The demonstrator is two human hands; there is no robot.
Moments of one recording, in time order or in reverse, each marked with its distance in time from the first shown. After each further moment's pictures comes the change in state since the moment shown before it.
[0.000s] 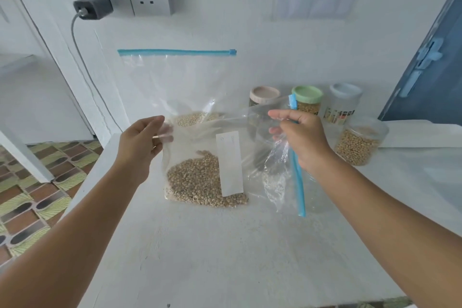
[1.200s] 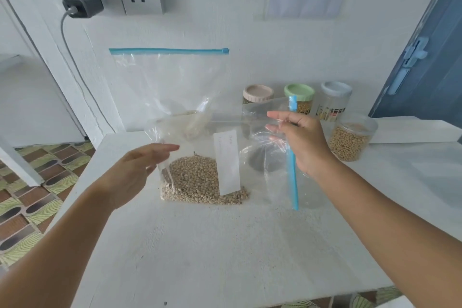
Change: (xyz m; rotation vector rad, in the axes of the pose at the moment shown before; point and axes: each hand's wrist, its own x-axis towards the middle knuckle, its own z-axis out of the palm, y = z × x) left_hand -0.026 -0.016 -0.036 0.157 -0.576 -0.051; right_hand -0.014 0.001 -0.013 0.080 -0.030 0.008
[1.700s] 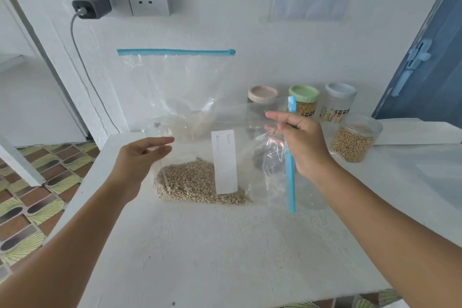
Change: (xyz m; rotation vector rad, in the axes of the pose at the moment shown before) left_hand 0.012 -0.004 0.000 0.098 0.380 0.100; right_hand -0.003 0.009 0.012 -0.018 -0.015 -0.084
